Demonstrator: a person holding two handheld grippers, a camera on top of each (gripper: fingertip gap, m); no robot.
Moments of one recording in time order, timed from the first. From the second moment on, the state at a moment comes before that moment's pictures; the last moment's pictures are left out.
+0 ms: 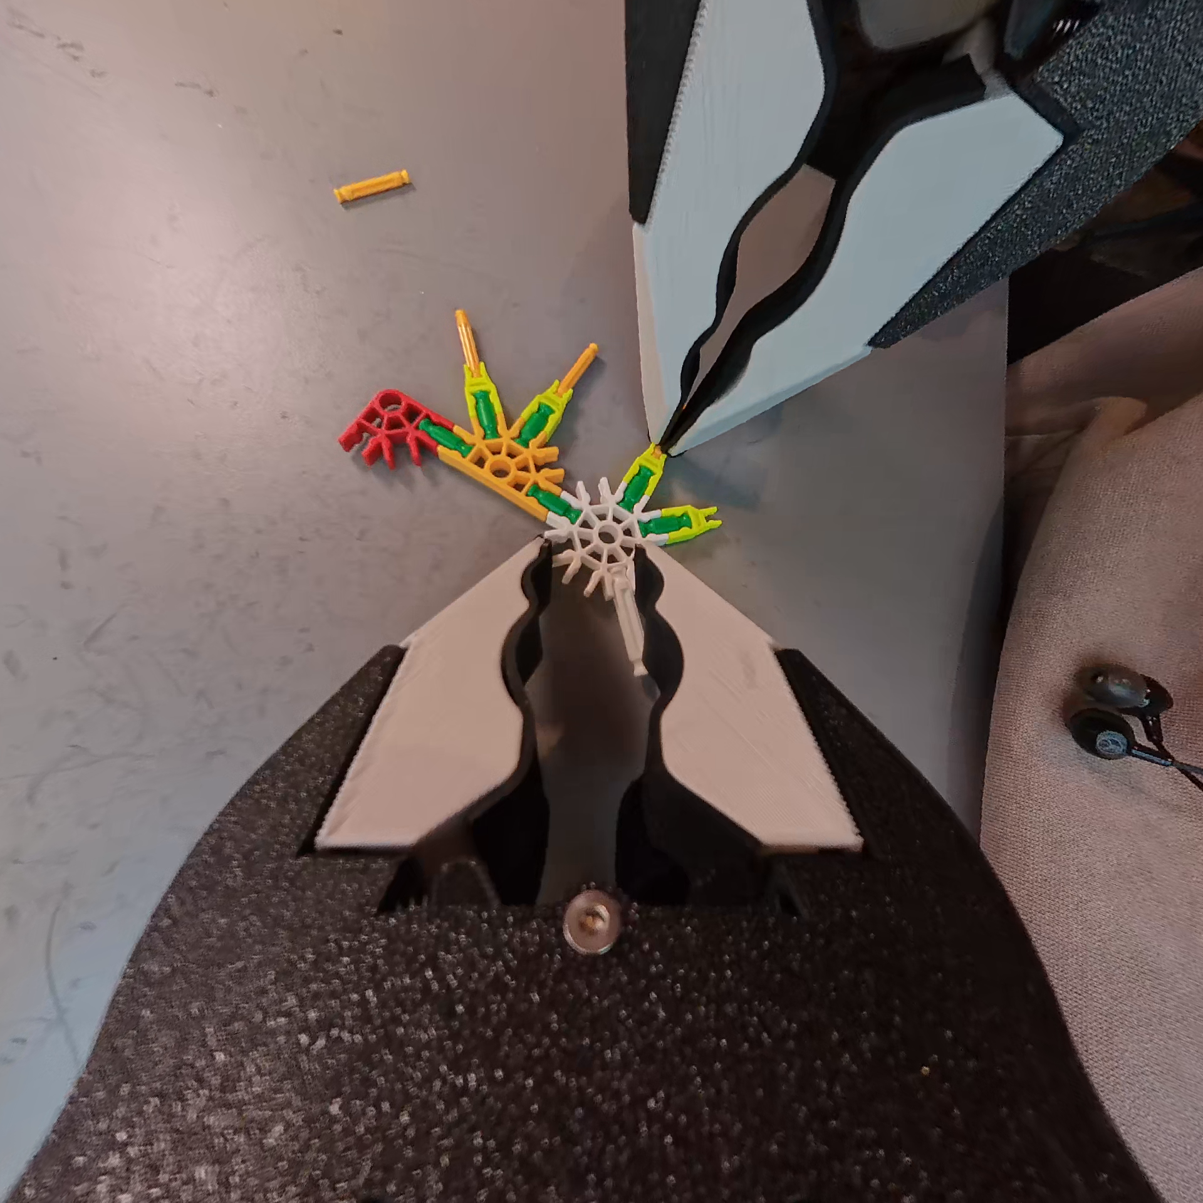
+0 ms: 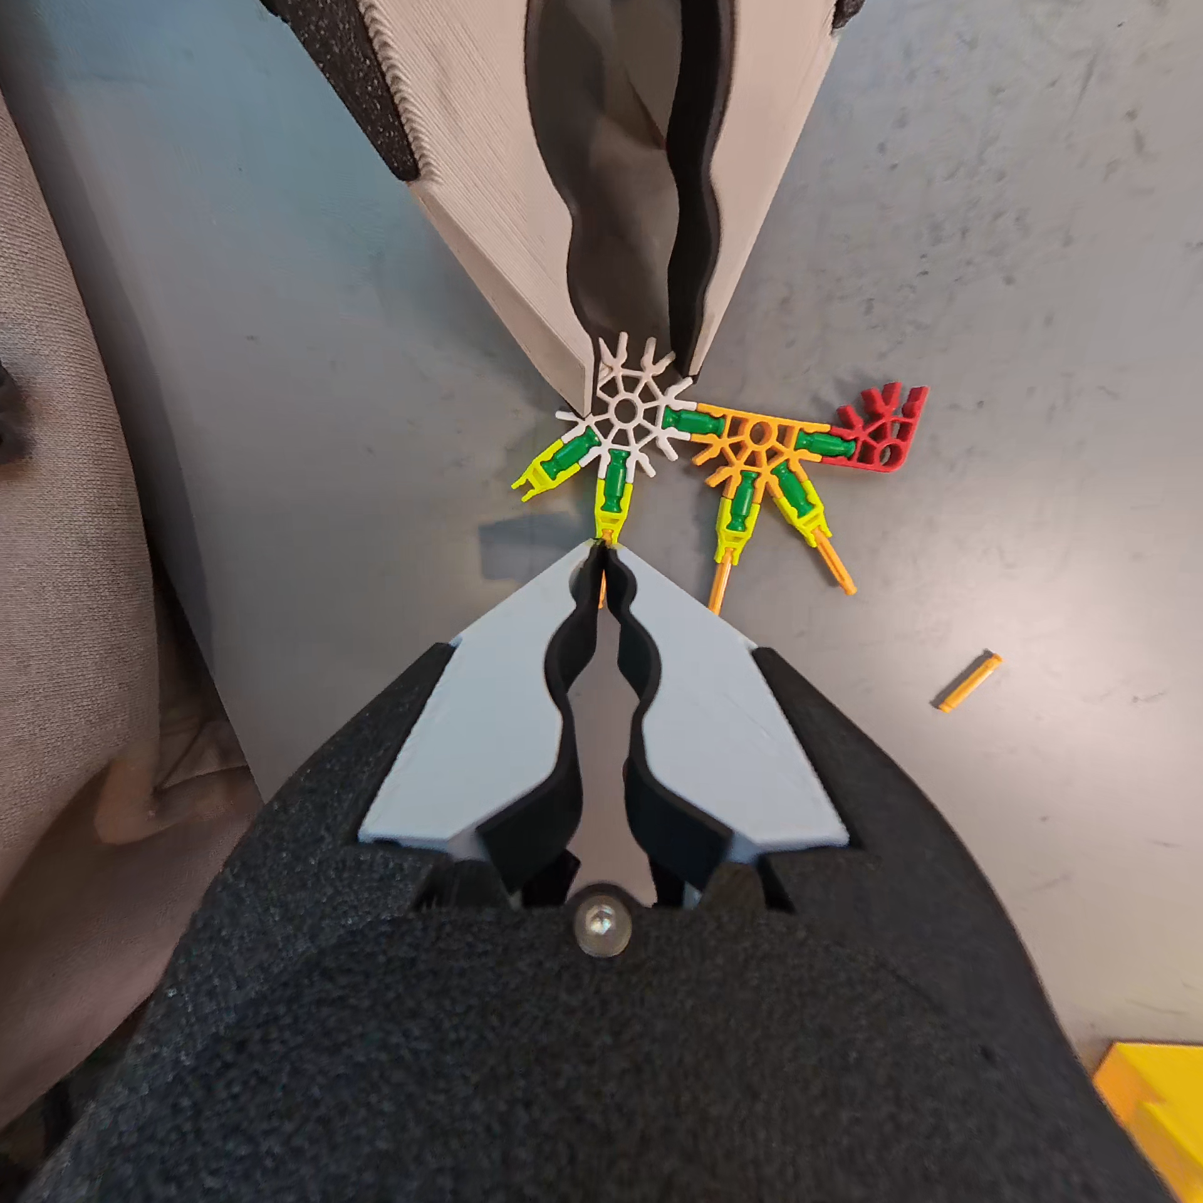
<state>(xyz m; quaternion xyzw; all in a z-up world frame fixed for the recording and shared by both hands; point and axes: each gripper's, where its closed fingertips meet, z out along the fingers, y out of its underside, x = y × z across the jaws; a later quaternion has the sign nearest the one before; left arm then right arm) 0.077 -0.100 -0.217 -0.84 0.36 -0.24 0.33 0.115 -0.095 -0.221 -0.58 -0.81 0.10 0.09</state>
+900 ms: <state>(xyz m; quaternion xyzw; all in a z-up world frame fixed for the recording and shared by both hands) 0.063 -0.101 -0.203 -0.81 0.38 -0.27 0.35 0.124 0.038 -0.217 -0.73 -0.63 0.17 0.21</state>
